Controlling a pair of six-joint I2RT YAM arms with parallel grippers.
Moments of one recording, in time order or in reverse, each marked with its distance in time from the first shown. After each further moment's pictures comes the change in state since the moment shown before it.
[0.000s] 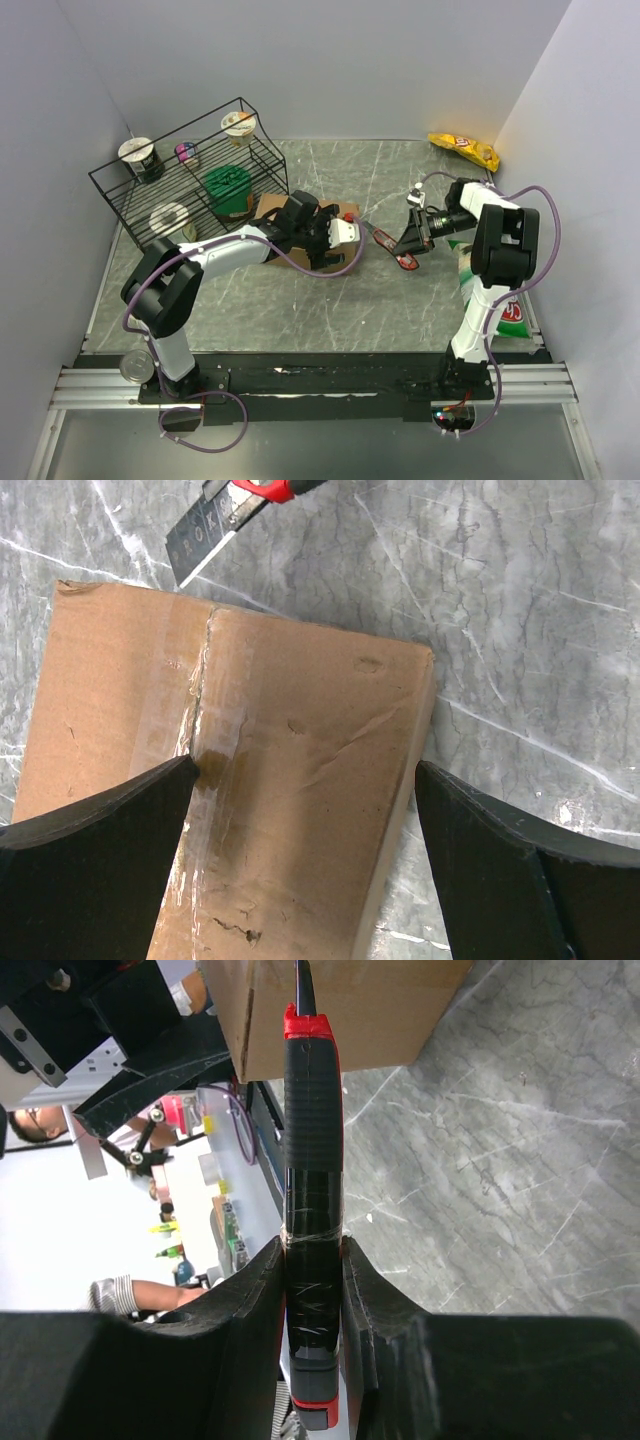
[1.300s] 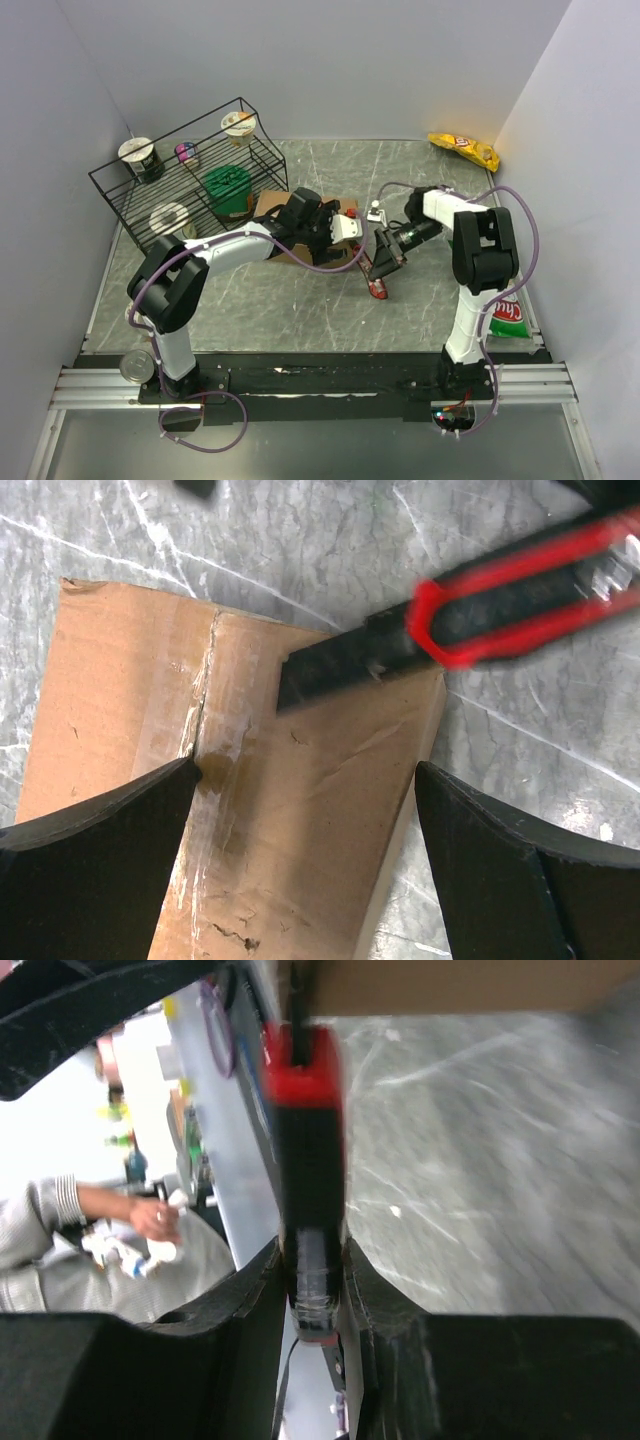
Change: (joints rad) left arm 0.003 0.041 0.043 0.004 -0.045 -0.005; right arm 0.246 -0.042 -0.097 0.008 0.045 -0.095
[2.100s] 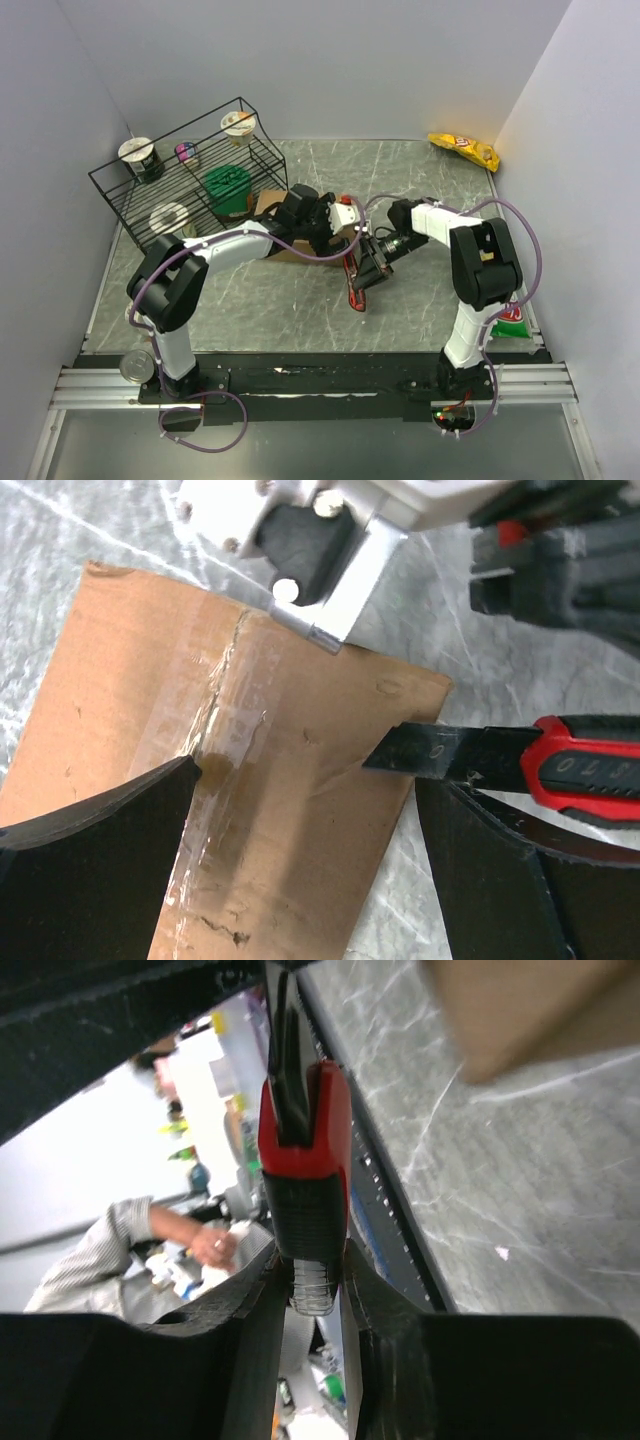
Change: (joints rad) left arm 0.016 0.000 0.000 0.068 0.006 -0.172; right arm 0.144 -0.122 -0.158 0.234 -0.083 0.405
